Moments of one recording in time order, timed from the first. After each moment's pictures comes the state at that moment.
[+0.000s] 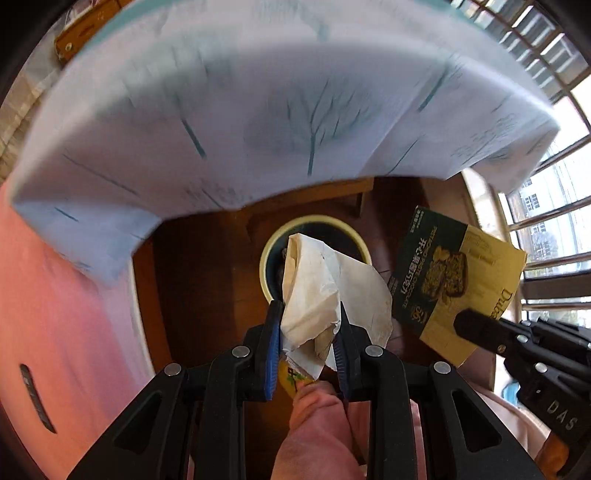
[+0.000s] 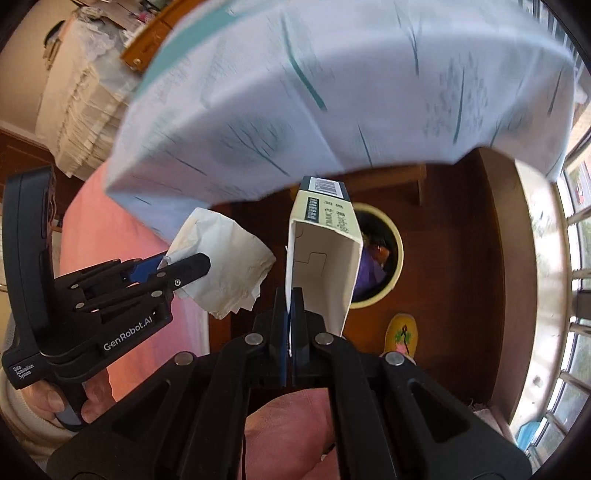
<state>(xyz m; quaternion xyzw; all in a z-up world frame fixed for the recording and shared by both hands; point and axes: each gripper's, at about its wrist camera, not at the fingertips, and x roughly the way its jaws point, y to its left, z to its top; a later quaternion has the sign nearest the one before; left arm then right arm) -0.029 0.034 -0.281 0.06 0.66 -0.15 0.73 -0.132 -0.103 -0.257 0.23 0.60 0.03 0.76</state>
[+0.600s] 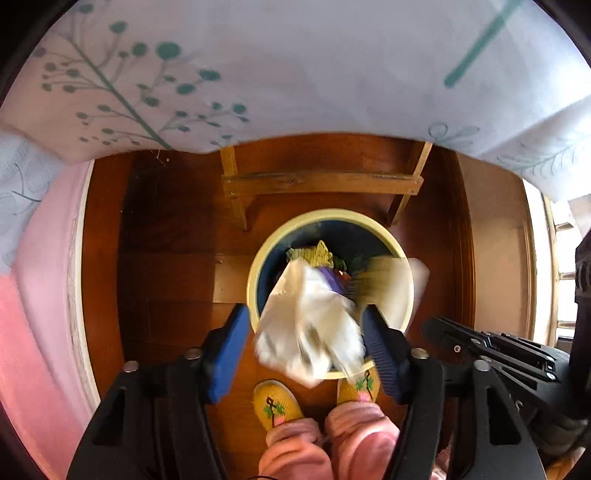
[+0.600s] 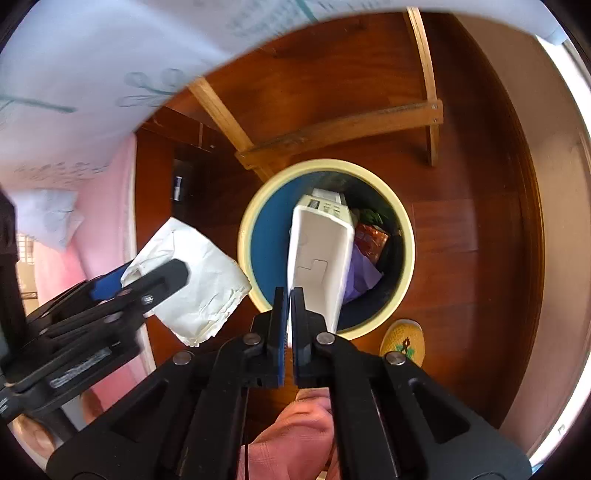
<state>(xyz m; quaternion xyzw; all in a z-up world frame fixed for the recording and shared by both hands) 0.012 0.039 -0.456 0.00 0.67 -0.10 0.74 -0.065 -0.121 -0.457 0.23 0.66 0.03 0.71</state>
